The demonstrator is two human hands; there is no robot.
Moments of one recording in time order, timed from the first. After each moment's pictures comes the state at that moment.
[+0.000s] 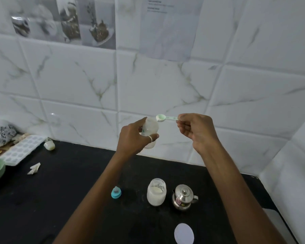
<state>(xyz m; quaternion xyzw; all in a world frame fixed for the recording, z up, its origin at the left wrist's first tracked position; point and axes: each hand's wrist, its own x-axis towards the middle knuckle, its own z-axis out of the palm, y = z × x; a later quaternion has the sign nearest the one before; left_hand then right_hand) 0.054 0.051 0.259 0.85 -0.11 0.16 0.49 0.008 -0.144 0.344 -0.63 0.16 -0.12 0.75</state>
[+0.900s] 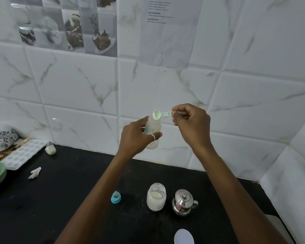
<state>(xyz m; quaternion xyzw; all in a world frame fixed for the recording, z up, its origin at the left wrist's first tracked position) 0.053 0.043 0.281 0.84 -0.12 0.16 0.50 0.001 -0.128 0.355 -0.82 -0.03 -0.33 0.47</state>
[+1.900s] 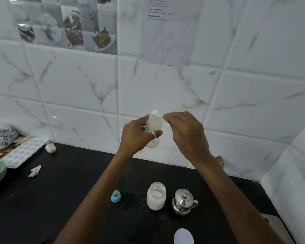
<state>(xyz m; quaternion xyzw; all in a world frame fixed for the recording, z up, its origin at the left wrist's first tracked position) 0.060 0.040 0.280 0.85 -0.11 0.15 0.50 0.010 -0.139 0.318 -0.82 -0.27 -0.49 0.11</state>
